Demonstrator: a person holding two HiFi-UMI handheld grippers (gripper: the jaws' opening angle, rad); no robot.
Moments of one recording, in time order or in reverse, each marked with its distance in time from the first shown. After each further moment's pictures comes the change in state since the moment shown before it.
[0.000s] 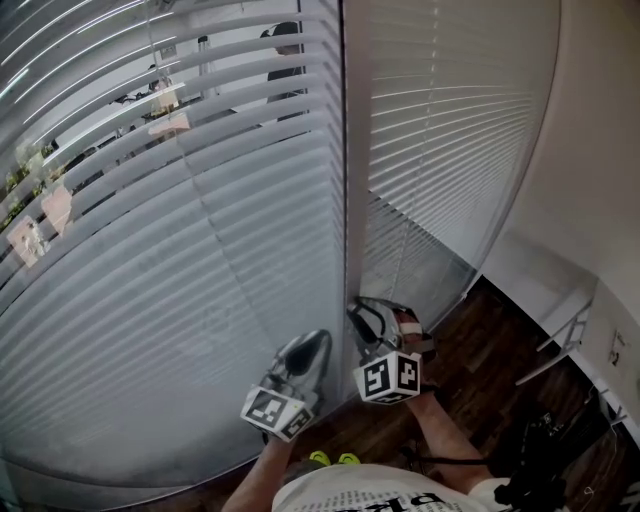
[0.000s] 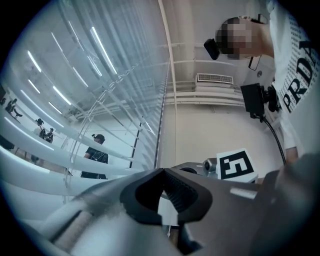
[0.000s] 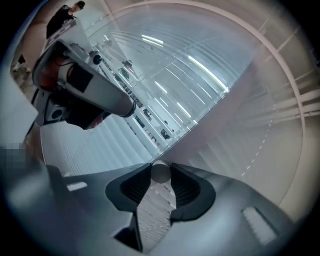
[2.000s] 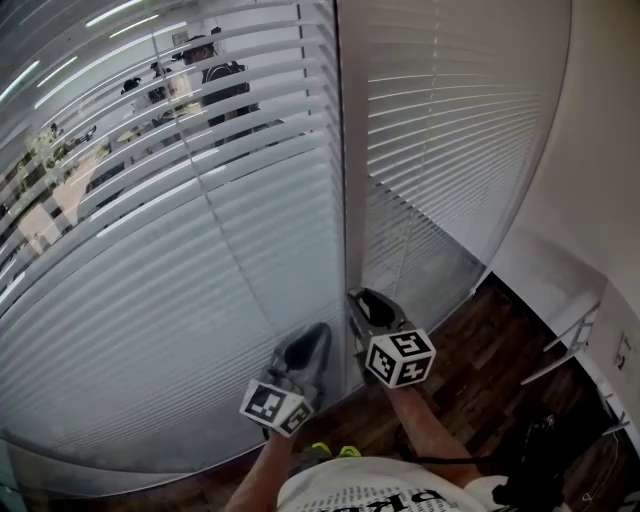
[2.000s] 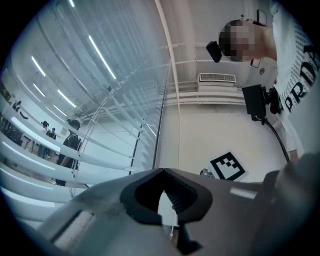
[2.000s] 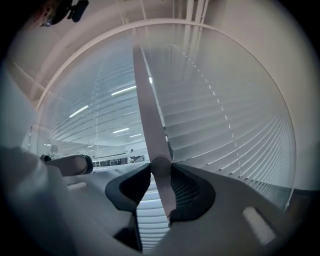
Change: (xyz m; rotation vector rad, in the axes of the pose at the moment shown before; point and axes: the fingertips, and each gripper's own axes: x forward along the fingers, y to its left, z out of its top) left arm -0.009 -0.006 -0.006 -0.014 -0.005 0.060; right arm 0.003 -0.006 -0.015 1.133 -0.212 0.069
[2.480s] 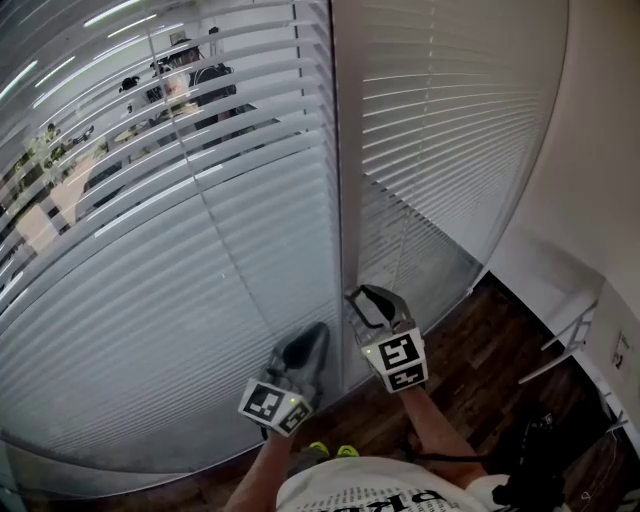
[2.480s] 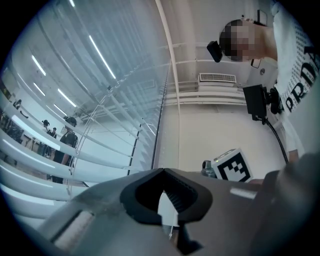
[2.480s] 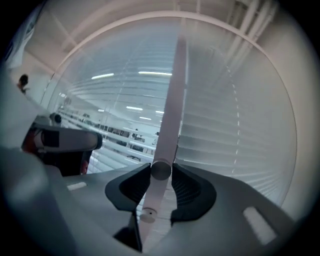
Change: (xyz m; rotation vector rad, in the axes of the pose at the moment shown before) left arm 0.003 -0.003 0.000 -0.003 0.000 -0.001; right arm -0.009 0.006 0.008 -0.470 0.102 0.004
